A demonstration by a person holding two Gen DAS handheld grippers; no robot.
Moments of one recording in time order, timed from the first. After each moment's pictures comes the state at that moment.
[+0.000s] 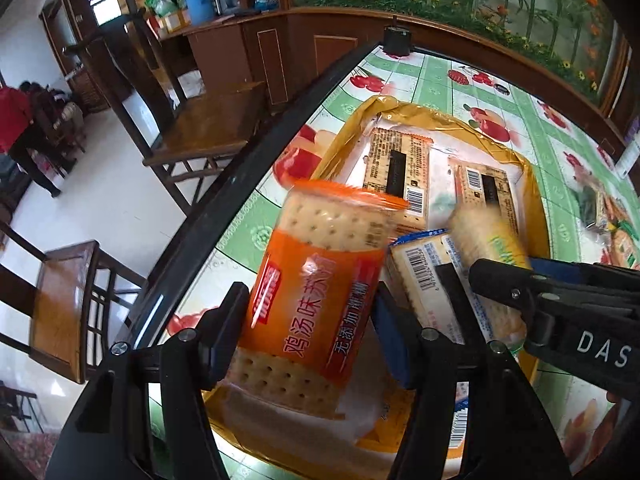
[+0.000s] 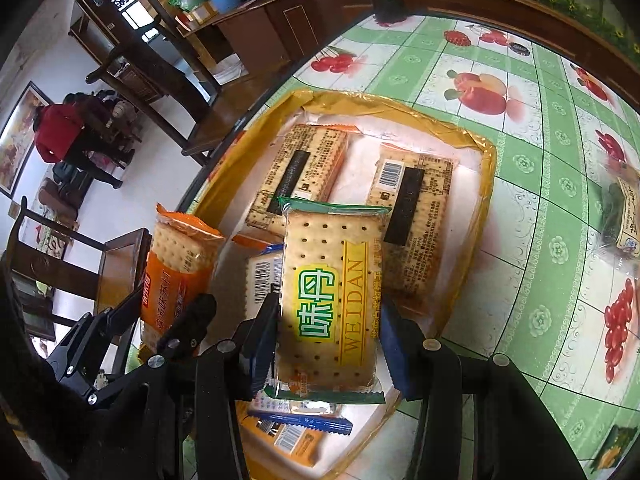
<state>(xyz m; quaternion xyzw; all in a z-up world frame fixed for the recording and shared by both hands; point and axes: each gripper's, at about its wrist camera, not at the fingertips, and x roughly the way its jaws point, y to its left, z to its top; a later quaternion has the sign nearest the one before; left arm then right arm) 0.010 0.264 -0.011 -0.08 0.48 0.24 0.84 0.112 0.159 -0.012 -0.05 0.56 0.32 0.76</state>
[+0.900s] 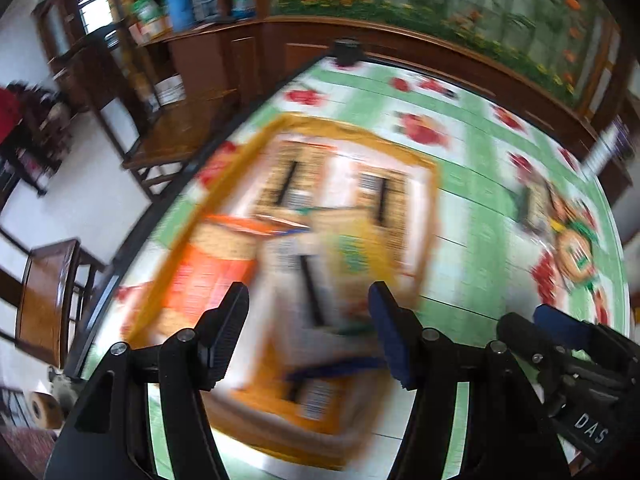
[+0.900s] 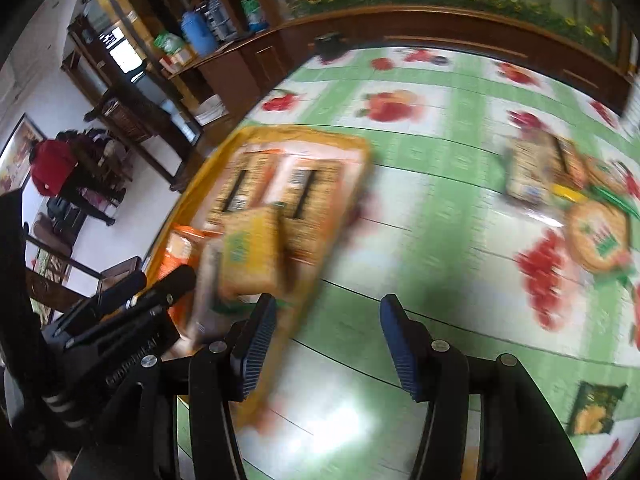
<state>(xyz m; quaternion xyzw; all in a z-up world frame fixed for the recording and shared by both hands) 0.028 0.173 0.020 -0.10 0.47 0.20 0.85 0.091 0.016 0.017 0.00 0.52 0.28 0.81</state>
